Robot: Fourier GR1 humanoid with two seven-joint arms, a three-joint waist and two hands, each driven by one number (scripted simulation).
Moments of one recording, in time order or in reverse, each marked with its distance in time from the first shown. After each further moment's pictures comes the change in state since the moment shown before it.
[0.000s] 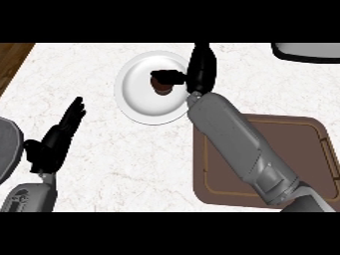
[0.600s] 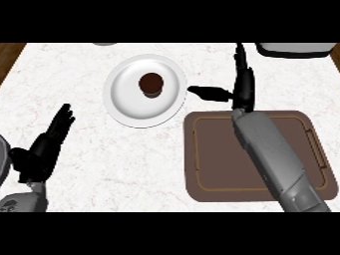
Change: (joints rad) left arm 0.062 0.013 0.042 -0.026 0.014 0.006 0.000; right arm 0.291 -0.092 -0.227 -0.125 -0.247 0.295 -0.500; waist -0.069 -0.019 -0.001
